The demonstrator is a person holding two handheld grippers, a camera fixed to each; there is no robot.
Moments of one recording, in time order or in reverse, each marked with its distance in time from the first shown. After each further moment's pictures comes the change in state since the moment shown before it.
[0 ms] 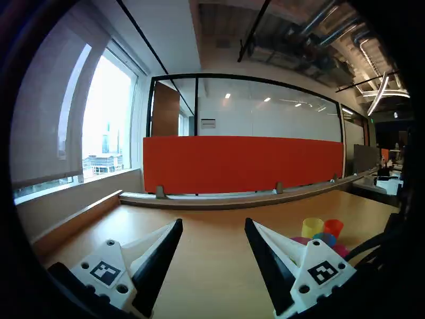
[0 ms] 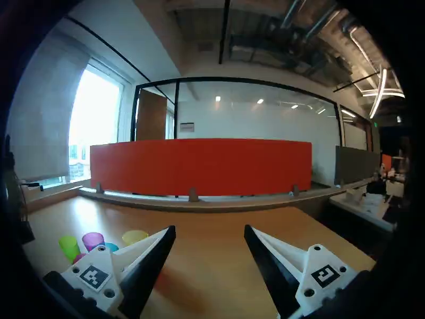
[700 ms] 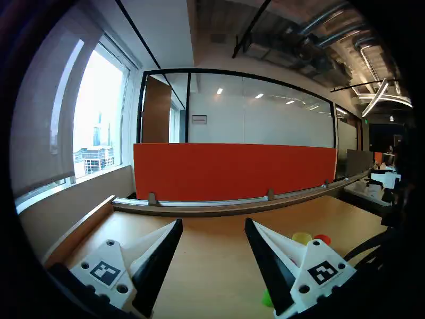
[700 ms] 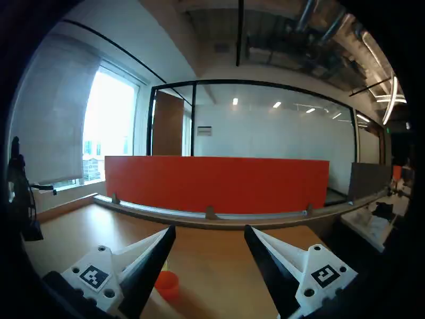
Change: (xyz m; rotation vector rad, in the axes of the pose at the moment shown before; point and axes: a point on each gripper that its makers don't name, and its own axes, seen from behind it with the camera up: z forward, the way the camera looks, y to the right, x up) left arm 0.066 0.000 0.013 -0.064 -0.053 -0.018; right arm 0.098 -0.029 0.008 0.108 -0.005 -0.045
